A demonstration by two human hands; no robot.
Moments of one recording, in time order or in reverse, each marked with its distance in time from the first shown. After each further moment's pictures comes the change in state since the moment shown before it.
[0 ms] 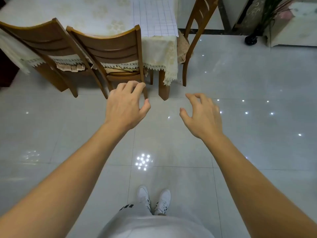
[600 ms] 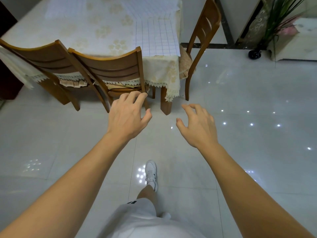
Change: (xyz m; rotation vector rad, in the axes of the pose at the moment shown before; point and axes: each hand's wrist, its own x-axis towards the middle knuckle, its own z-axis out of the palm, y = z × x) left_hand 0.091 -0.011 0.029 0.039 0.024 -0.010; right_hand 0.099 0.013 0.017 0.017 -0.013 -0.038
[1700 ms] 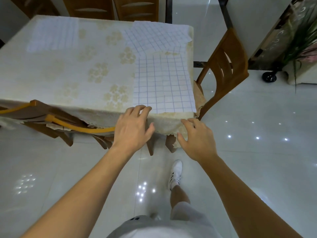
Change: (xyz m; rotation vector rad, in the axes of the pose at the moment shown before) left_hand 0.380 -0.135 0.114 -0.052 -0.093 -0.016; right_hand 0.412 -0.010 0.068 -0.004 -0.042 -0.052
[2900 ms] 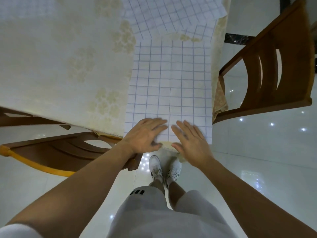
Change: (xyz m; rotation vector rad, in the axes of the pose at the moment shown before) left_hand 0.180 -0.069 0.195 -0.203 -0.453 0.371; right_hand 0.202 0.090 0.146 -0.062 -0.221 -0.421
